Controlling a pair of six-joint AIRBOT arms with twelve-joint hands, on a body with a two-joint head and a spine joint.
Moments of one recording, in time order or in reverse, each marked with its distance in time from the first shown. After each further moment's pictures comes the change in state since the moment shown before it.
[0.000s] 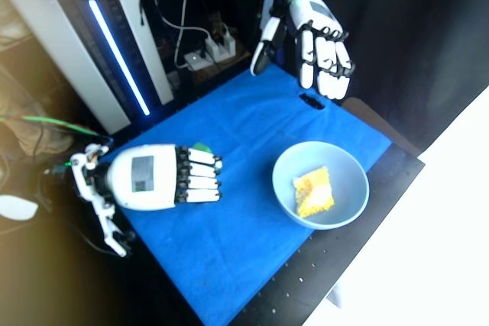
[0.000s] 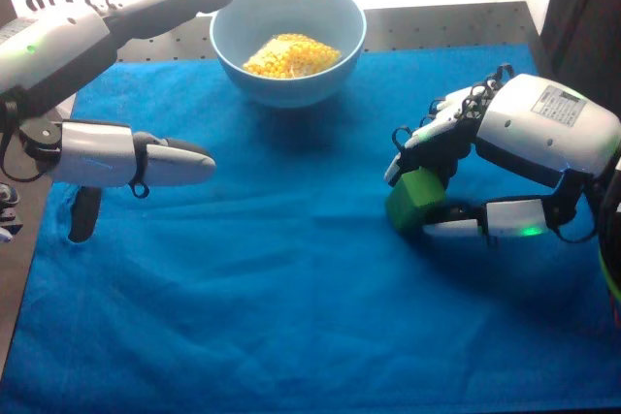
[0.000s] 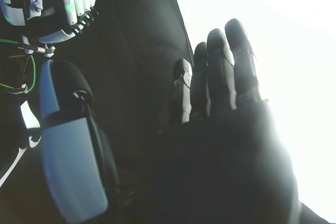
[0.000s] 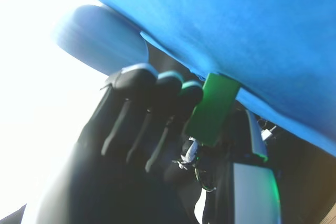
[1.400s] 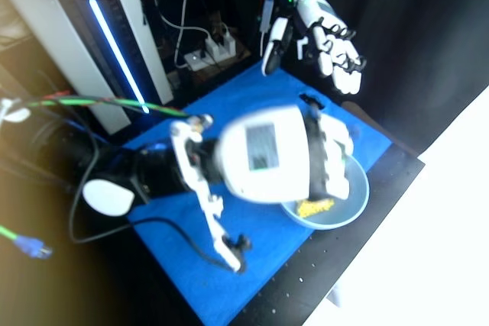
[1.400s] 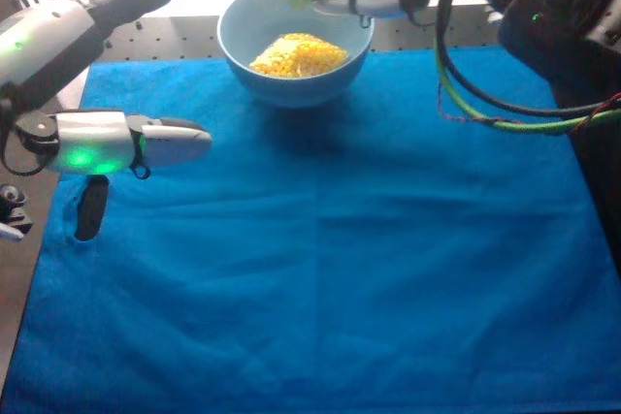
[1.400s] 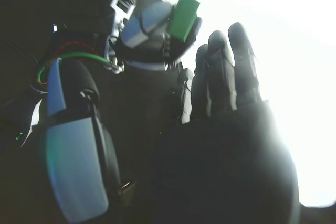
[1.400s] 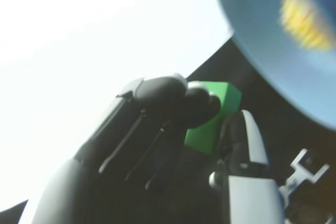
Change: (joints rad) left arm 0.039 -0.038 0.027 -0.084 -0.134 0.000; right arm 0.421 -0.328 0.452 -0.011 -0.236 0.000
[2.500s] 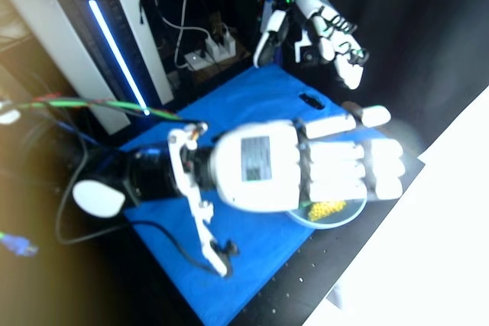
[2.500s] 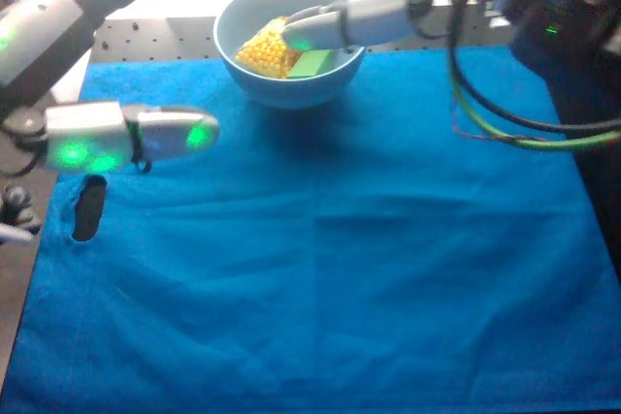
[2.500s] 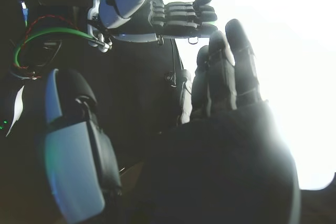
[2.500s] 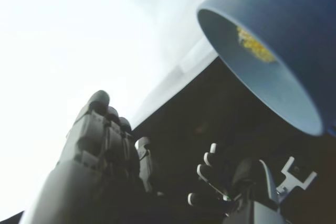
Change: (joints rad) left arm 0.052 0.021 -0.050 -0.043 -0.087 -0.001; right arm -0.027 0.081 -0.110 -0.019 0.094 0.001
